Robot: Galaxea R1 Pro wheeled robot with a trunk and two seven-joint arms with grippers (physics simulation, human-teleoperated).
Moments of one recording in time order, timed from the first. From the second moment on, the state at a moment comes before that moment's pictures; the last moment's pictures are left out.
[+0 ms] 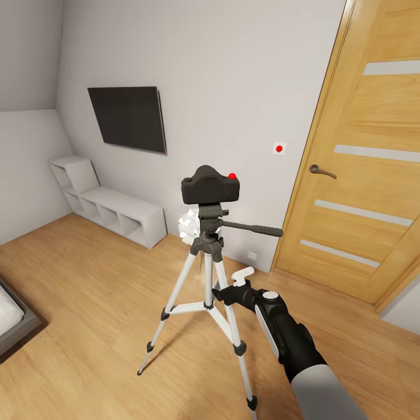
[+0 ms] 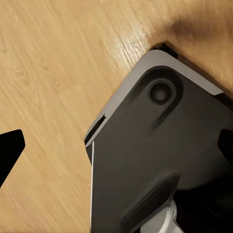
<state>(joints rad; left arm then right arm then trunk) -0.22 0.06 -0.68 0.00 1.28 -0.01 0.12 -0.60 0.13 0.14 -1.02 0.12 0.45 0.37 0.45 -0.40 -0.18</state>
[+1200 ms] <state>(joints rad) -0.22 0.05 -0.68 0.00 1.28 -0.01 0.12 -0.60 0.13 0.14 -1.03 0.12 0.45 0.37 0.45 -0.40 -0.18</state>
